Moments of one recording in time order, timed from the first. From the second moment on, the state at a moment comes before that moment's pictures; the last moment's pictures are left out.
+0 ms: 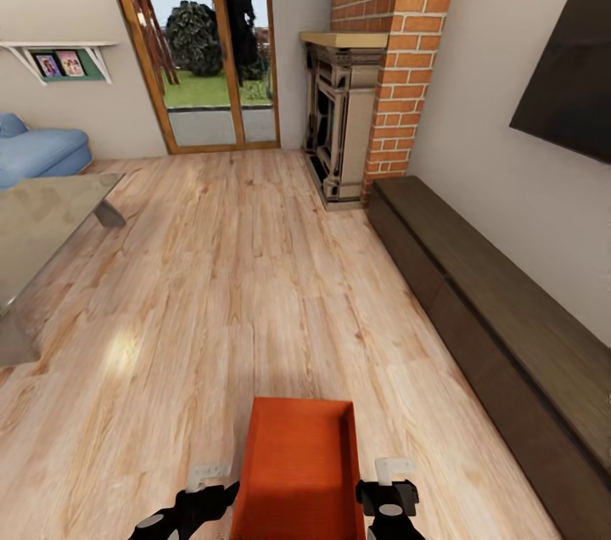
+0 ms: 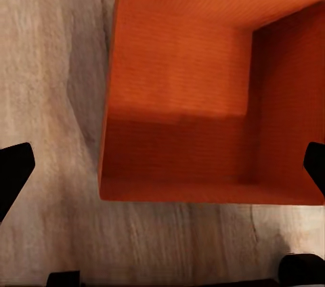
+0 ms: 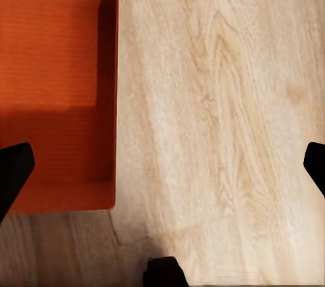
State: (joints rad) left arm -0.42 0.03 -0.12 -0.32 0.28 -0.04 -0.20; right arm -0.39 0.17 0.08 -0.44 0.05 0.08 -0.38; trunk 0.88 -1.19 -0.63
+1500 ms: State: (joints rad) left arm -0.56 0.02 -0.15 -0.32 -0.07 0.09 -0.07; right arm -0.39 0.17 0.08 -0.46 0.05 0.08 -0.38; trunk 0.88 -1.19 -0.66
